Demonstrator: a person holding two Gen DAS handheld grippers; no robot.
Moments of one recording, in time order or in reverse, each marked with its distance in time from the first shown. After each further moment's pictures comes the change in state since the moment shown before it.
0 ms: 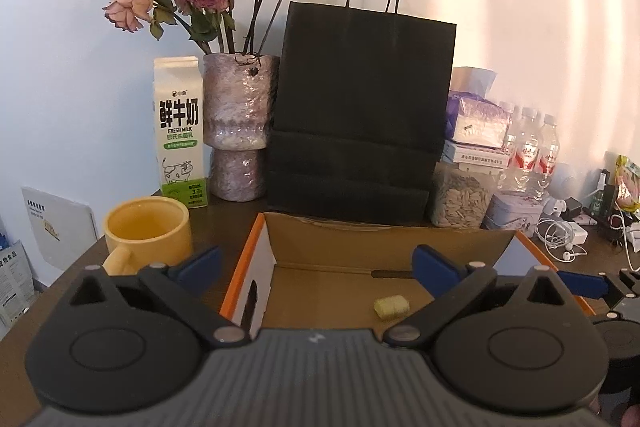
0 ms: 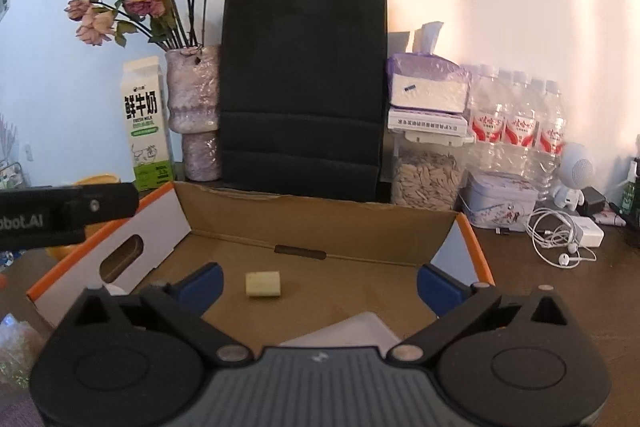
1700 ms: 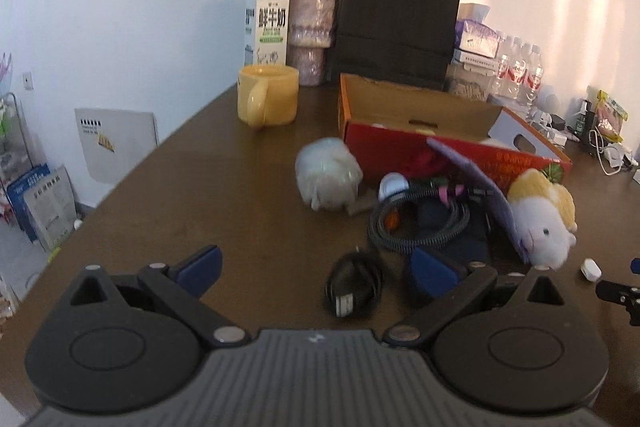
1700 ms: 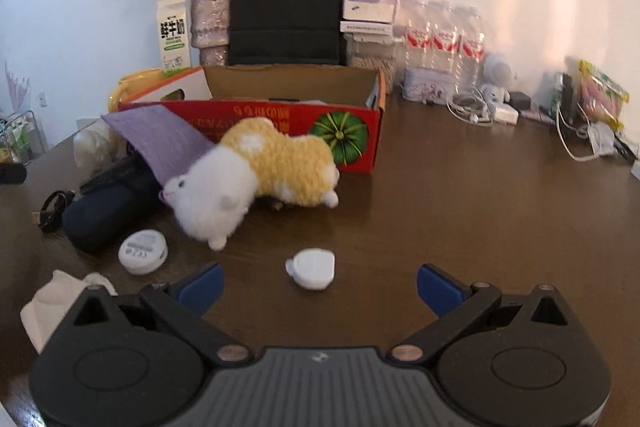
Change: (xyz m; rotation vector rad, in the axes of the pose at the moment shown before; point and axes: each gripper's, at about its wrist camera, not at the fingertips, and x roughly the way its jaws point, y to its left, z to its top) left arm -0.195 0.086 -0.117 -0.019 0.199 0.026; right arm -0.203 -0.026 -0.158 0.011 0.158 -0.034
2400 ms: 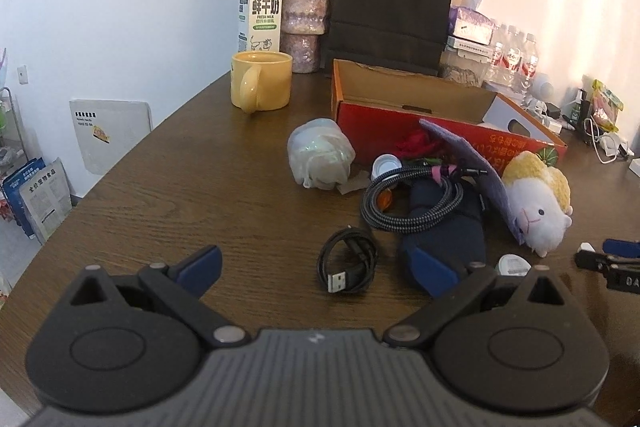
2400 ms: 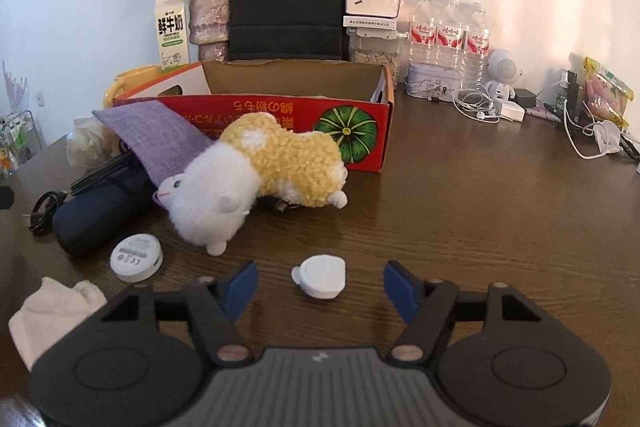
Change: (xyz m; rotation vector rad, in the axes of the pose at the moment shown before) left arm 0.000 -0.006 -0.008 0.009 0.028 -0.010; right arm 0.023 0.006 0.009 -0.012 0.006 -0.006
